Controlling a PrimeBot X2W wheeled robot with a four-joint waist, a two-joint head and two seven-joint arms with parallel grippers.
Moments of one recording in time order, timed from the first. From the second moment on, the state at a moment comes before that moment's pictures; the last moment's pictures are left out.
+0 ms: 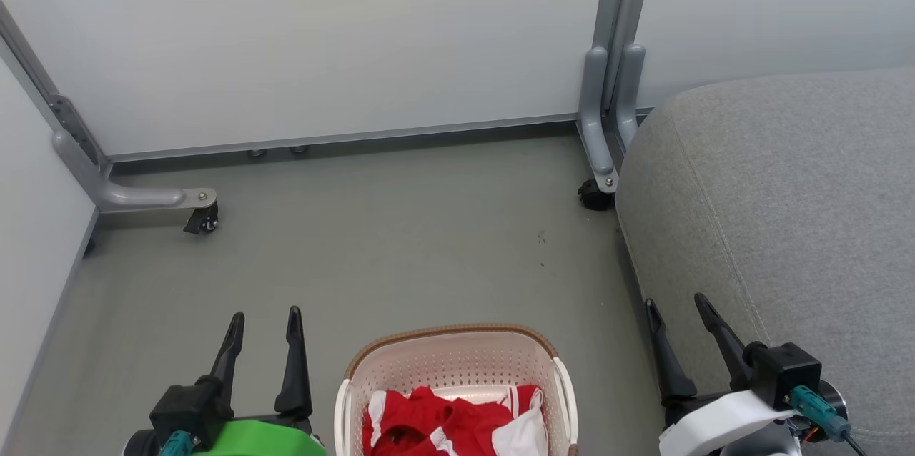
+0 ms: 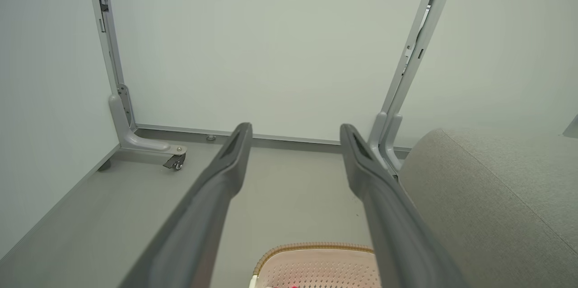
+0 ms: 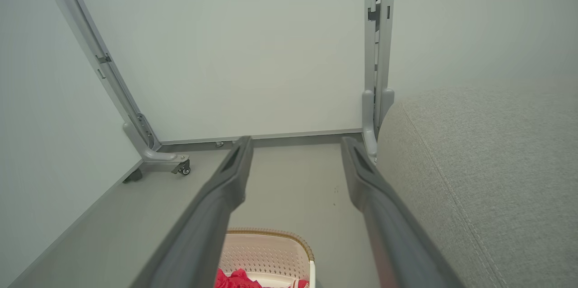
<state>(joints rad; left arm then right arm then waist) 0.07 0.05 -0.12 0.13 -0.29 -0.02 -0.22 0.06 -0.05 0.10 0.16 0.19 0.13 -0.22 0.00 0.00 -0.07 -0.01</state>
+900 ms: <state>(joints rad) 0.07 0.05 -0.15 0.13 -0.15 0.00 -0.26 0.06 -0.05 0.11 0.15 0.02 0.13 -0.26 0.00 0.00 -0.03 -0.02</state>
